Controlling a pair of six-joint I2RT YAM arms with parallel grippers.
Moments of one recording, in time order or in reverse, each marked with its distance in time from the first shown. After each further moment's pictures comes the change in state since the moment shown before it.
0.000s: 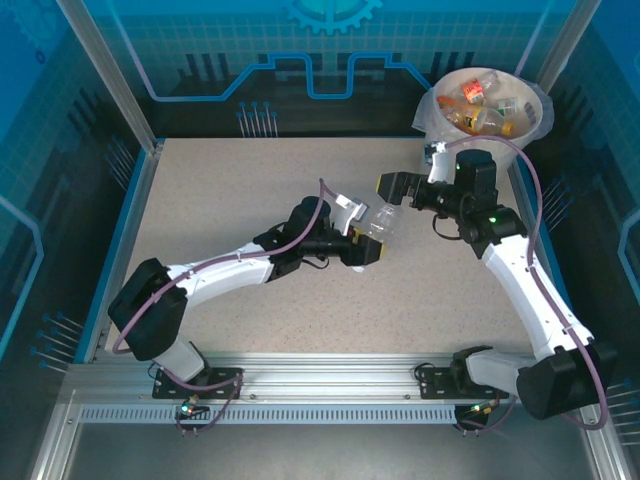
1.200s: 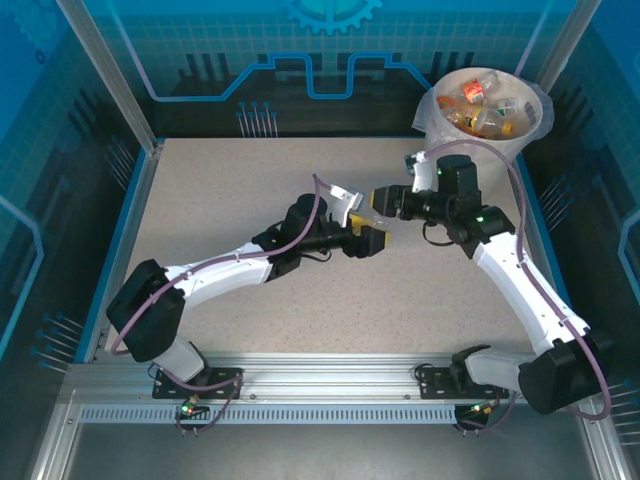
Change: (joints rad) left arm 0.002 -0.012 0.001 0.085 -0.124 -0.008; right arm 0.061 0.023 0.001 -0.082 0.047 -0.062
